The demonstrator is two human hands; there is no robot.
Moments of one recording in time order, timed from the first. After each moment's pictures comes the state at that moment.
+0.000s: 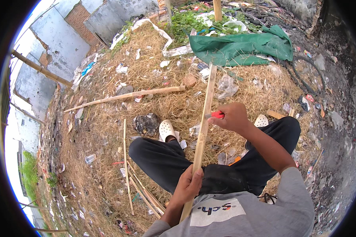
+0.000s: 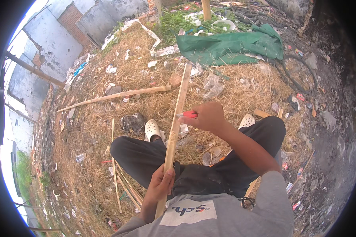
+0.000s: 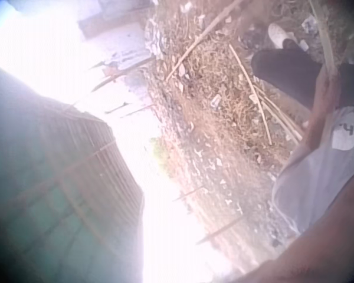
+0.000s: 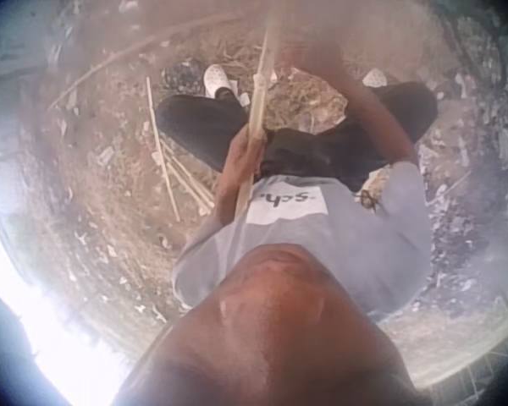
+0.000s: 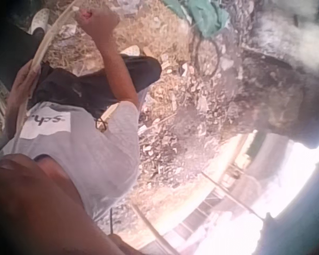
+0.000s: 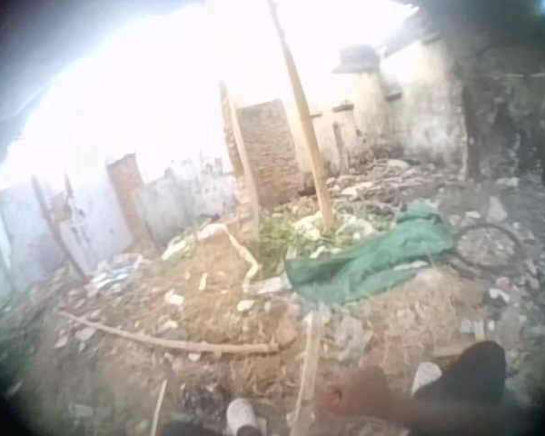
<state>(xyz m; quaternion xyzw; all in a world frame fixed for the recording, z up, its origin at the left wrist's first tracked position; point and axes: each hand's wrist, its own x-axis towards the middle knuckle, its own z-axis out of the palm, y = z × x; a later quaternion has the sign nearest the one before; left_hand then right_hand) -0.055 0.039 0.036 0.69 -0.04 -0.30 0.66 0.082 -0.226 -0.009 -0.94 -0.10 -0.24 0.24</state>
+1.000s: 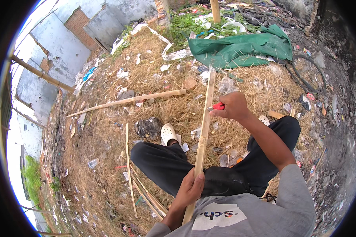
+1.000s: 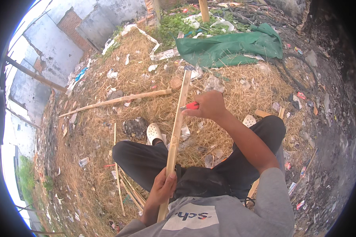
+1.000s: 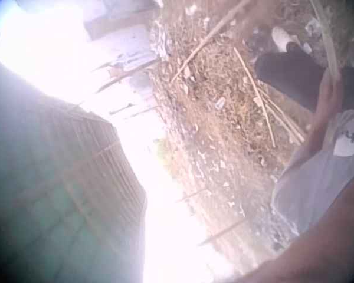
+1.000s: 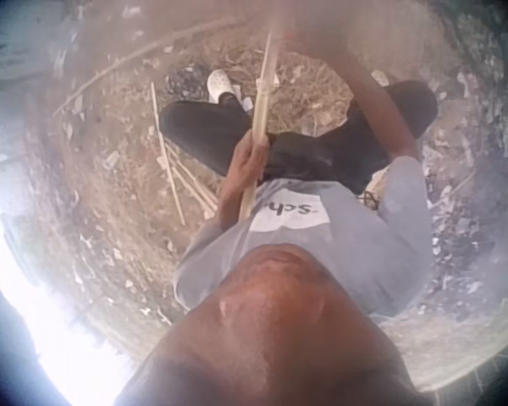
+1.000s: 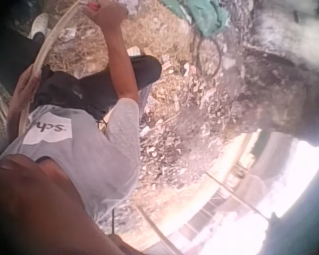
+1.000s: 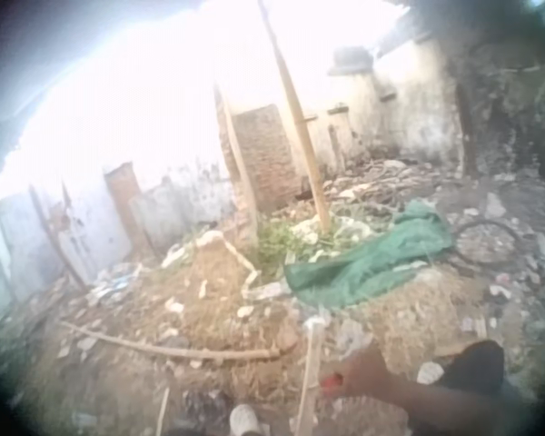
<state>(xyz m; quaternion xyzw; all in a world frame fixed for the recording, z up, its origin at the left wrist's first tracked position) -0.056 0.036 0.039 0.71 -0.06 -0.29 0.64 0.115 -0.249 -0.014 -0.91 -0.16 -0.33 0.18</state>
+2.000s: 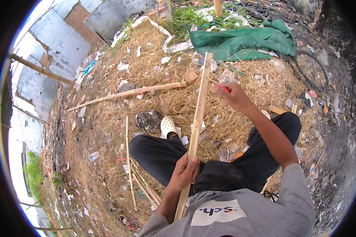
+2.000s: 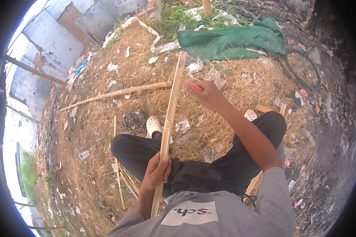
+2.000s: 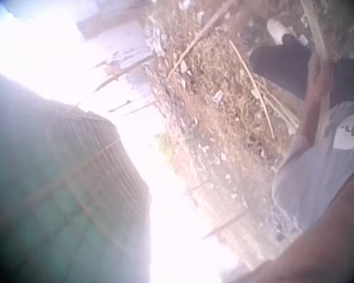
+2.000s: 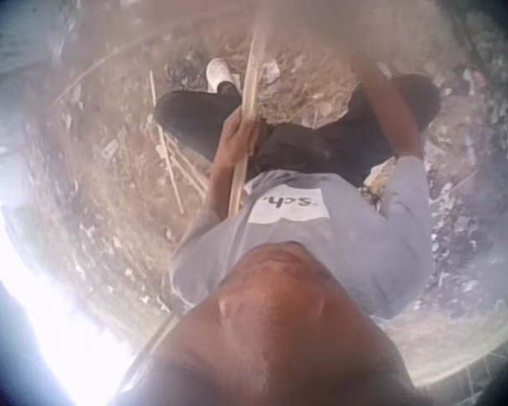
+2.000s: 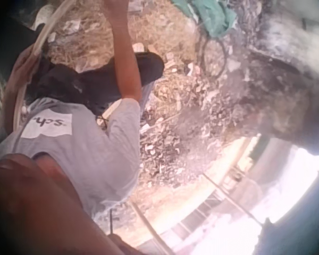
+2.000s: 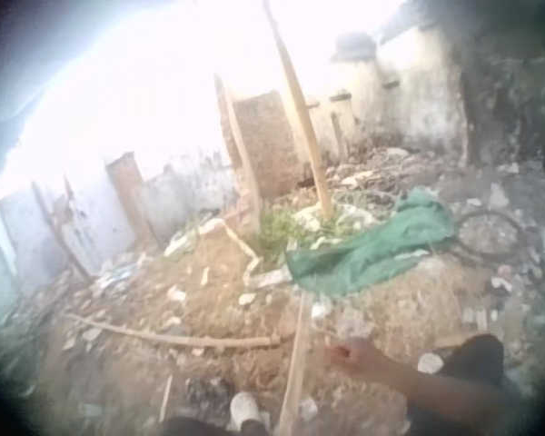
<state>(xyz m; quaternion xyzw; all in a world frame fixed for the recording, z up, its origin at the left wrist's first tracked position) -0.023 0.034 0.033 0.68 -0.07 -0.30 0.67 0.114 -0.250 0.002 -0.82 -0.03 -0.08 0.56</state>
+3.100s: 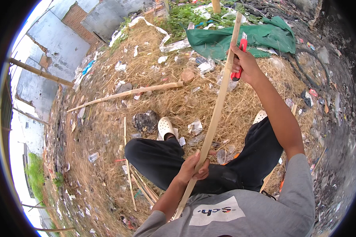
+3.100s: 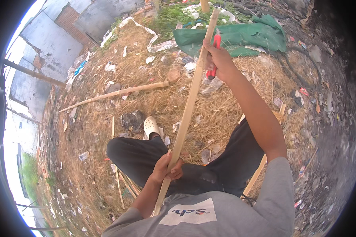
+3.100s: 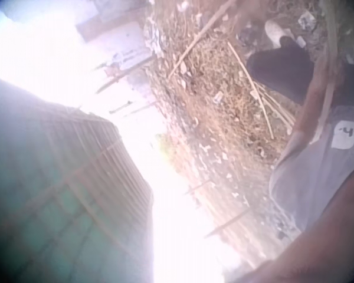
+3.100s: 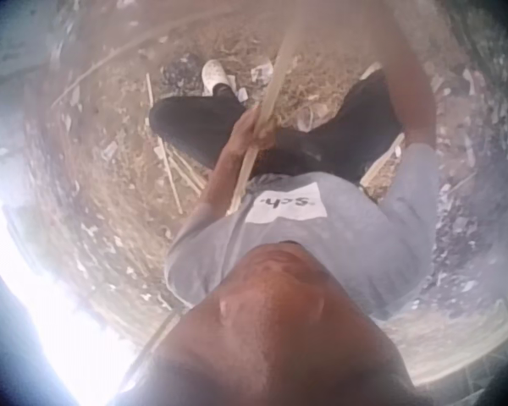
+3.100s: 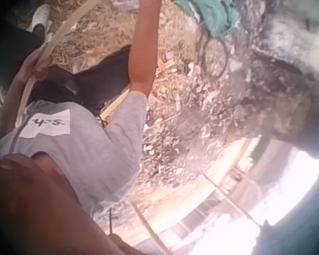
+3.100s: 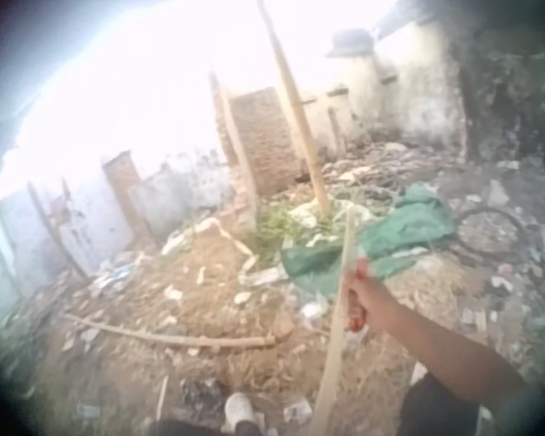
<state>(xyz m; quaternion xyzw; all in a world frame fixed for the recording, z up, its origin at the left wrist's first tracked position) -0.003 0.002 -0.015 0.35 -0.04 -0.49 0.80 0.180 -0.326 0.045 -0.47 0.08 -0.04 0.88</state>
